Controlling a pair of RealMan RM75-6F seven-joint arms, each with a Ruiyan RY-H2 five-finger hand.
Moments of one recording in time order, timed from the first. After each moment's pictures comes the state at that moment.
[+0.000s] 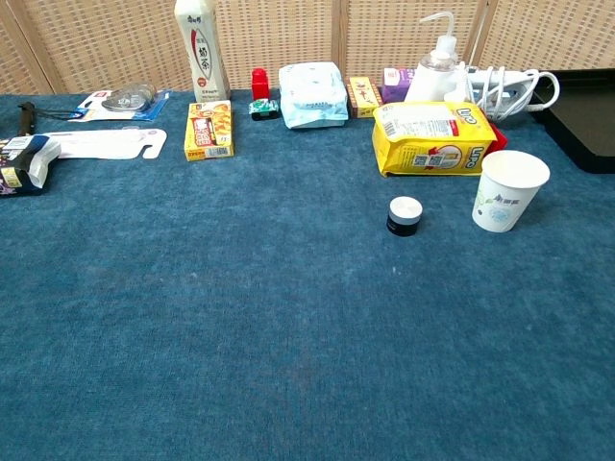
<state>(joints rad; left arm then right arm) -0.10 -1.13 -0.04 -1.70 1.45 1.45 0.22 0.24 -1.18 0.15 -1.68 -1.50 1.35 -0.04</state>
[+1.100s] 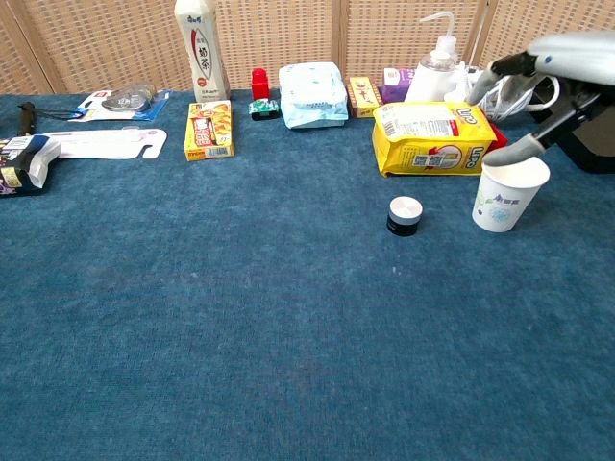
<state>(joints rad) -0.14 -1.17 -0.05 -1.67 1.40 1.37 0.26 0.62 -1.28 0.25 -1.69 -1.11 0.95 -0.42</state>
